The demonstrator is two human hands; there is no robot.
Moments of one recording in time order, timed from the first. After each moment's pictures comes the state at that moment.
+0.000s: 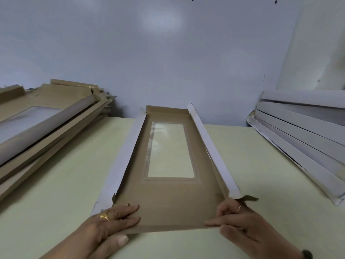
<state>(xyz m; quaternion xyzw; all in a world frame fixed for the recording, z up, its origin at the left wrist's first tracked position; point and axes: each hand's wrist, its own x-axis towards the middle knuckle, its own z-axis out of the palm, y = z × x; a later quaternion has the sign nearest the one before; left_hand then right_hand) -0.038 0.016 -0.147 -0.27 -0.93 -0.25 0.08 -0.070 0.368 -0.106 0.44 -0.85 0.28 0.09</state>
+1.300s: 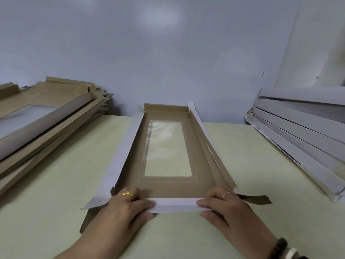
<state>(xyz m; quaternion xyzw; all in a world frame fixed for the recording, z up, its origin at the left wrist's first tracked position) -0.048 0.084 -0.103 -0.20 -0.95 -0.16 0.16 -0.077 0.340 -0.104 0.30 -0.92 0.21 0.12</state>
